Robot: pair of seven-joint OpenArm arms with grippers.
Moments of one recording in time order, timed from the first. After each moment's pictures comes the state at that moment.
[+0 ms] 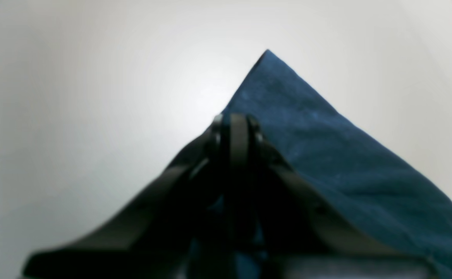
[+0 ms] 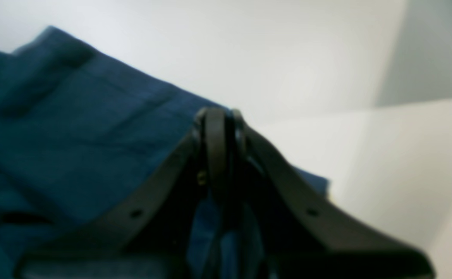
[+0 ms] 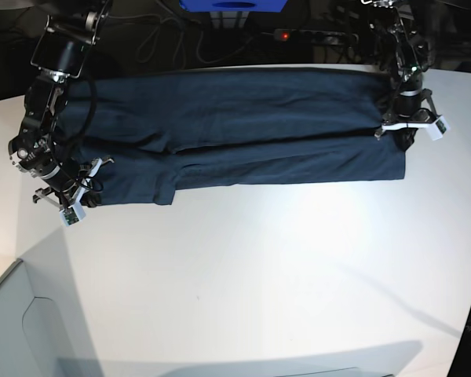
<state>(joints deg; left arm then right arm) 20.2 -7.5 -28.2 86.7 -33.5 -4.0 13.2 1.9 11.2 23.1 86.5 3.2 47.3 -39.6</state>
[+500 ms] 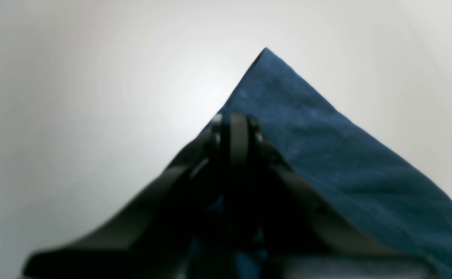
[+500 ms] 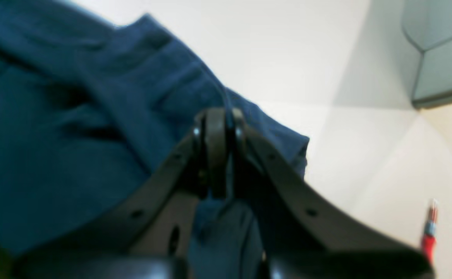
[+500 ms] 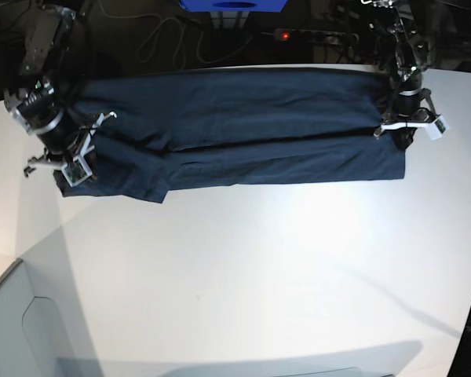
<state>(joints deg) 20.2 -7.5 -28.2 86.7 -33.5 -4.0 13.4 -18.4 9.9 23.0 116.6 3.0 47.3 -39.9</state>
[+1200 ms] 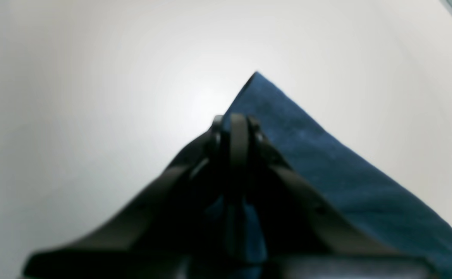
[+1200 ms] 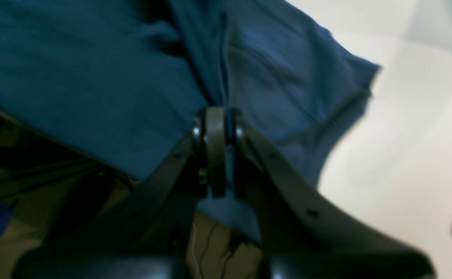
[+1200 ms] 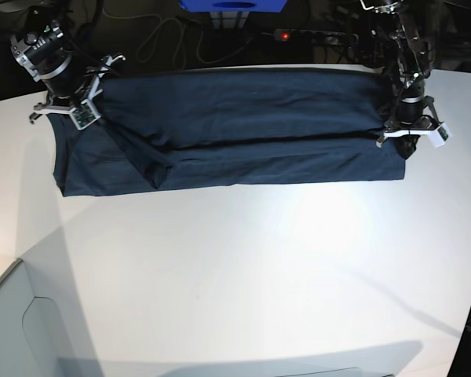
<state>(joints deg) 18.4 -8.0 -28.2 86.7 -33.5 -4.0 13.4 -33.6 6.4 26.5 123.8 3.2 47.3 -39.6</state>
